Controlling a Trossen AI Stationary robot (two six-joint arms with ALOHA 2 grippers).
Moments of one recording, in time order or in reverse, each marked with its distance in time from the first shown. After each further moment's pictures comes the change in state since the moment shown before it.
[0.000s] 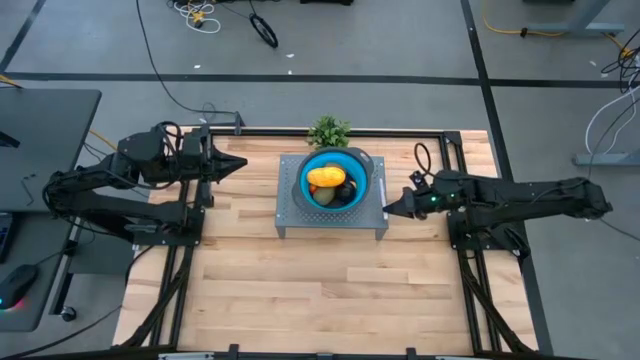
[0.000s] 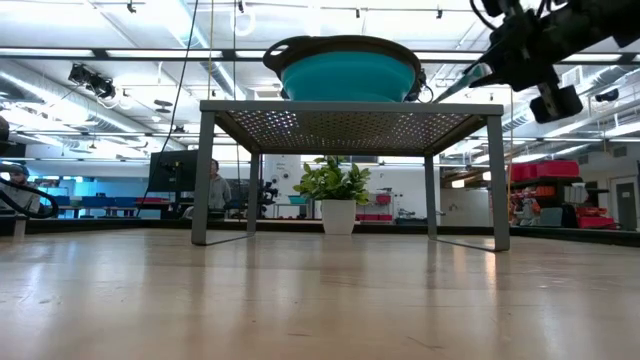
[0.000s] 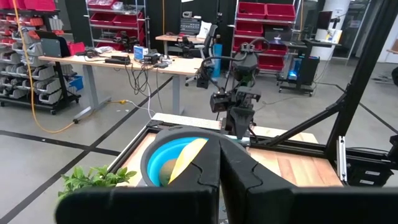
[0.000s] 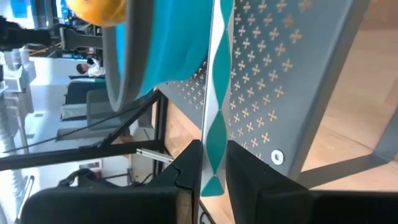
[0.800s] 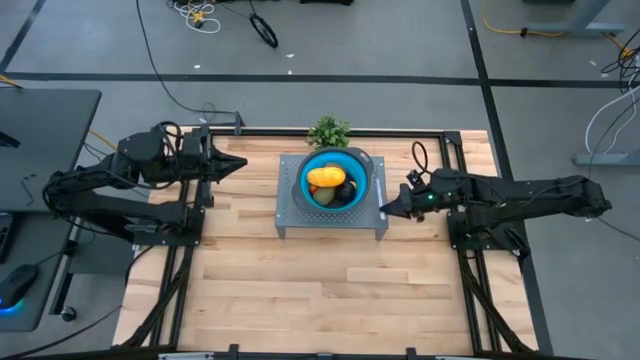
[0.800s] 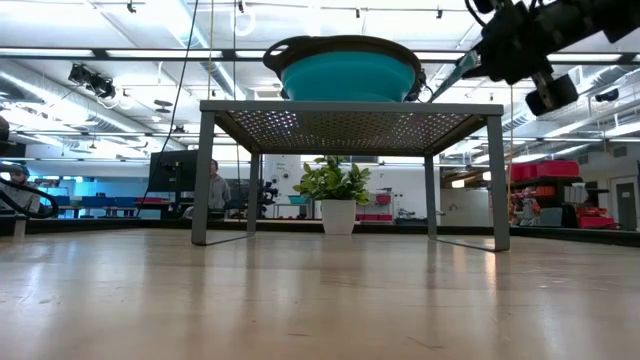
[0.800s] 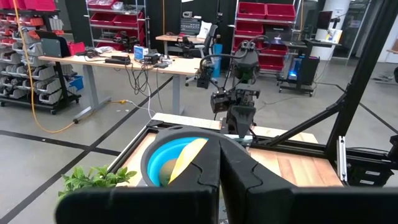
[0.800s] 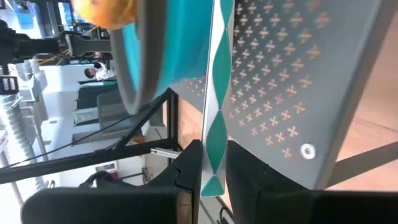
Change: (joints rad) left arm 0.000 0.000 0.000 0.000 -0.001 0.000; right arm 0.000 0.052 0.034 0.030 -0.024 0.091
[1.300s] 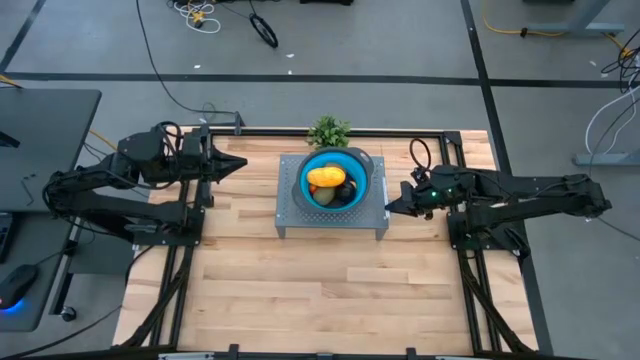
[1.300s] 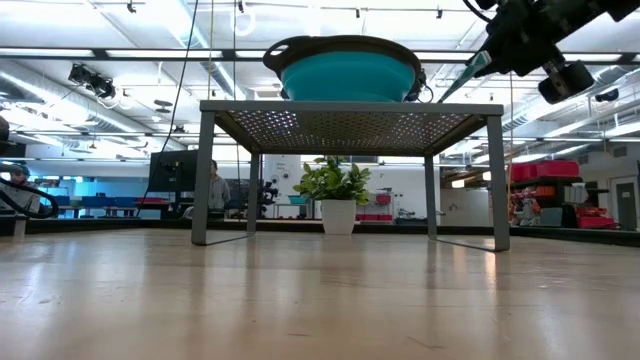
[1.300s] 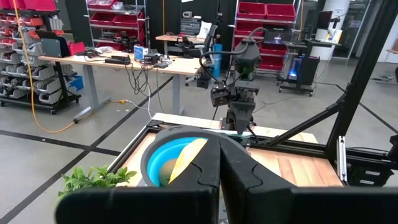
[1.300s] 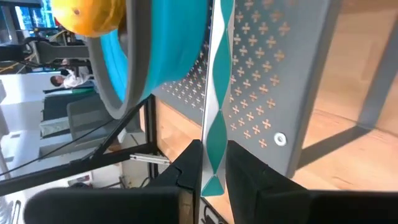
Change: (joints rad) left arm 0.000 0.000 0.000 0.000 0.000 0.000; right arm 0.000 0.014 0.129 -0.245 0.023 0.004
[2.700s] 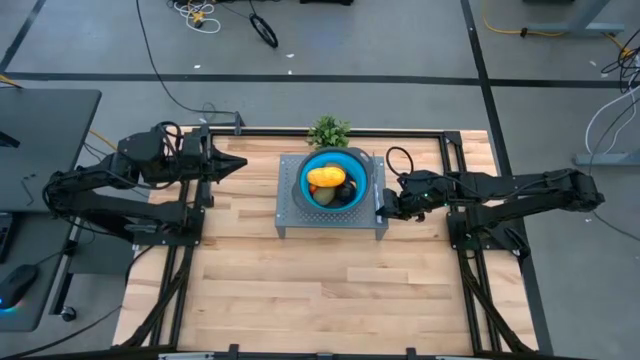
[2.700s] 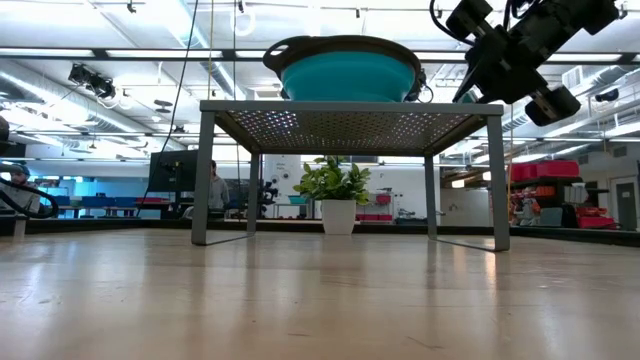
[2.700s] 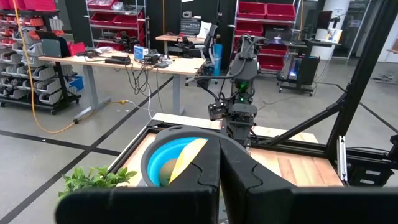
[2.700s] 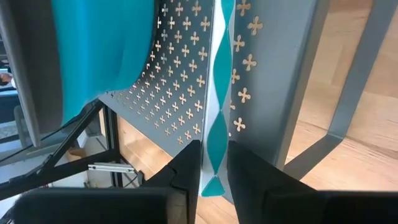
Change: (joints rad) left arm 0.000 0.000 0.000 0.000 0.000 0.002; right arm 0.000 0.184 0.006 0.024 0.002 -0.033
